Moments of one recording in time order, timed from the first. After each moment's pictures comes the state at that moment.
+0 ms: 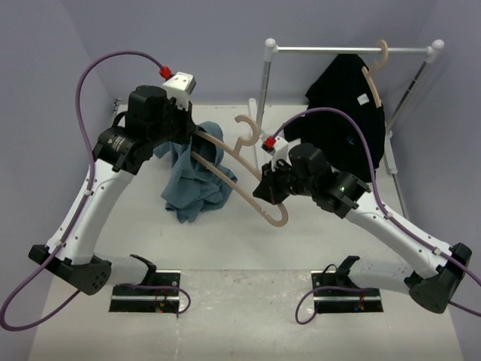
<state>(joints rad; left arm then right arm) -0.46 1.32 1.68 -0.85 0.00 -0.10 0.80 1.14 1.15 -0.59 -0.23 0.30</state>
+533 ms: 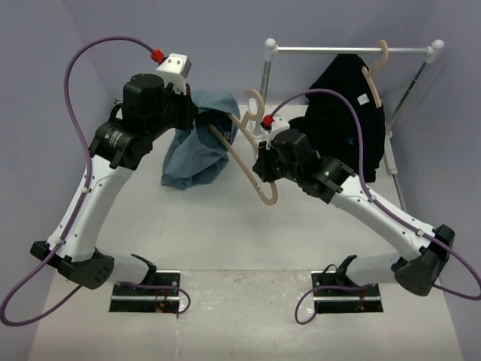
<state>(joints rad) -0.49 1.37 1.82 -0.81 -0.04 -0.15 0.81 1.30 1.30 -0.57 0.11 0.40</state>
